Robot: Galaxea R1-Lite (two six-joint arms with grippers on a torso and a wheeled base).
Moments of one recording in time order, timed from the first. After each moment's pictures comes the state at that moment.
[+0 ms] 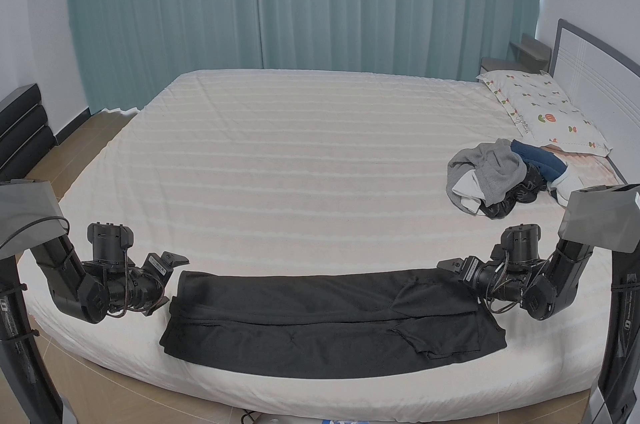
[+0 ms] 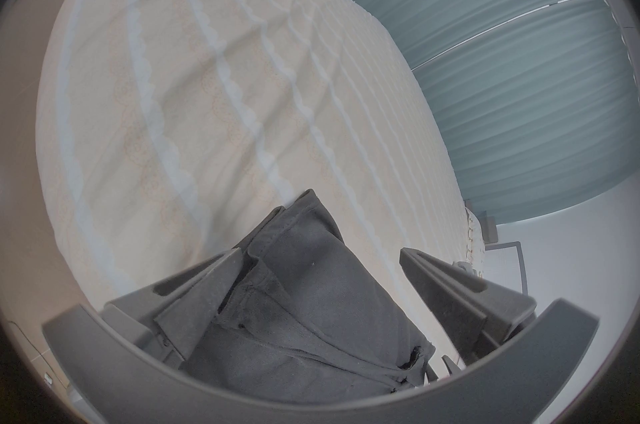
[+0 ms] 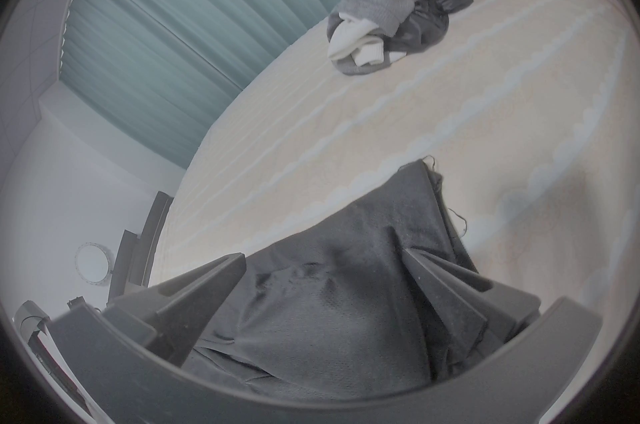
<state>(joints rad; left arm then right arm) 0.02 2.13 -0.54 -0.88 -0.21 -0.99 0.15 2.33 -0.66 -1.08 0.19 0.67</state>
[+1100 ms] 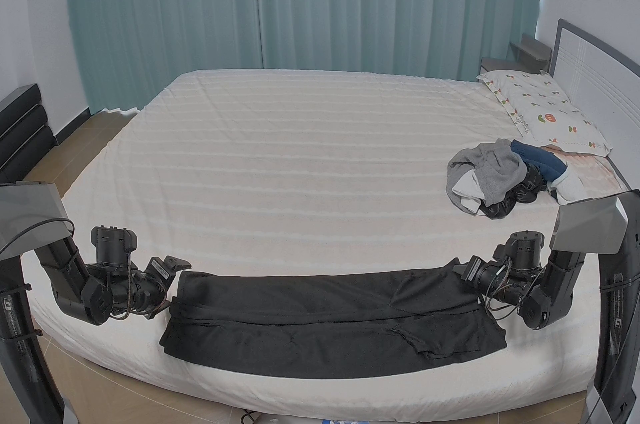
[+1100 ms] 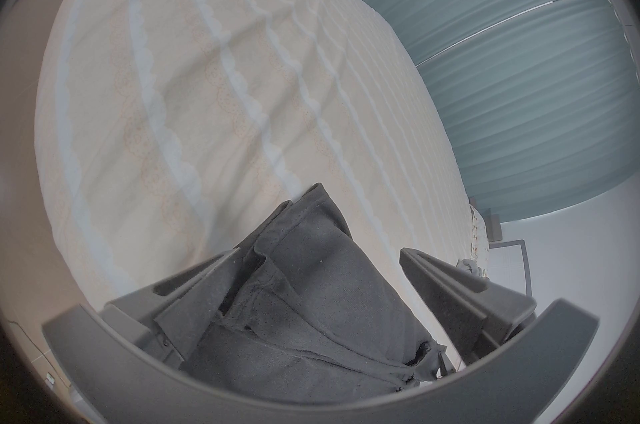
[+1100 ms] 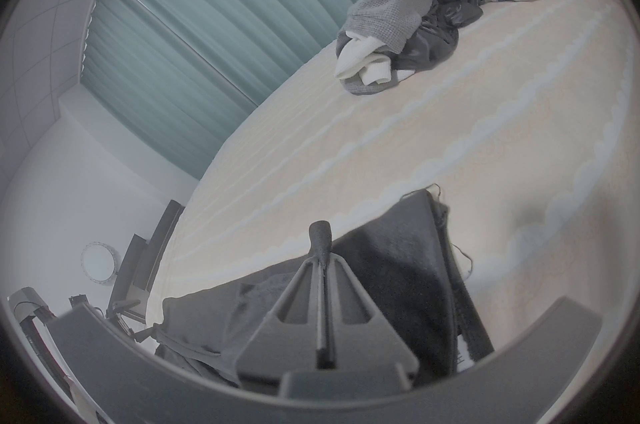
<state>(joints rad) 0.01 2.16 -0.54 -0.88 -0.20 -0.99 0.12 2.44 -0.64 -1.33 0.22 0.65</state>
